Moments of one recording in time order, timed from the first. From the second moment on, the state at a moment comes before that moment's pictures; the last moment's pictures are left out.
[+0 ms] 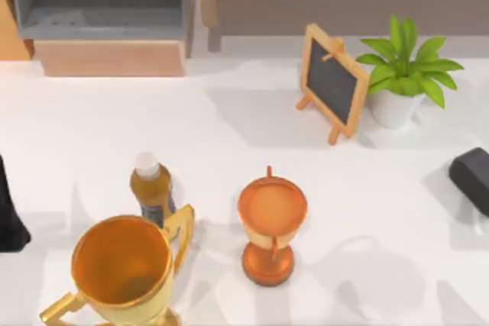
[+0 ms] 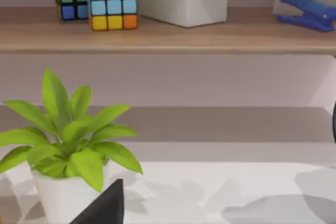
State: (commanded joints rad) left arm 0.00 0.00 0.00 0.00 0.00 0.00; right arm 0.00 0.00 0.00 0.00 0.00 0.00
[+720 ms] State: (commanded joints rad) left arm -0.06 0.57 0.39 0.20 -0.05 -0.01; right arm 0.00 0.00 0.00 0.00 0.00 0.00
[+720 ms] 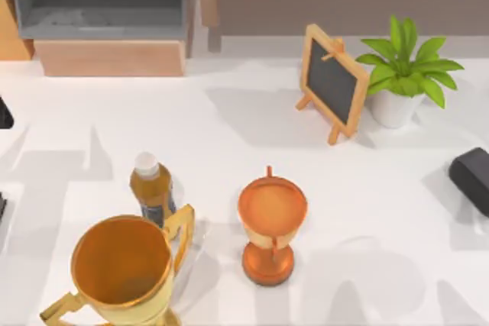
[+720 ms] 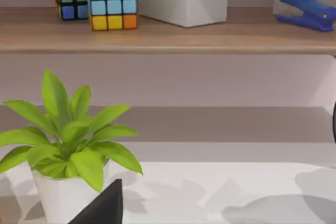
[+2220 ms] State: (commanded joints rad) left arm -0.19 1.92 1.27 0.64 -0.15 -0.01; right arm 0.00 0.00 0.00 0.00 0.00 0.00
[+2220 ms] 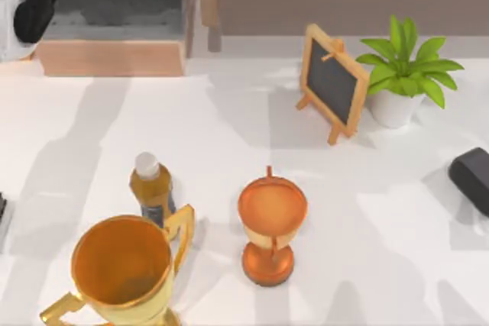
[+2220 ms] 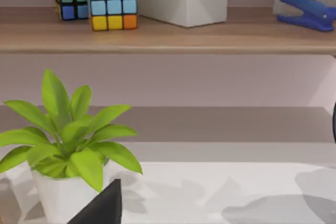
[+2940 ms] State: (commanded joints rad) left arm -0.18 2.00 1.39 0.61 -0.14 -0.01; right arm 0.00 0.00 0.00 0.00 0.00 0.00
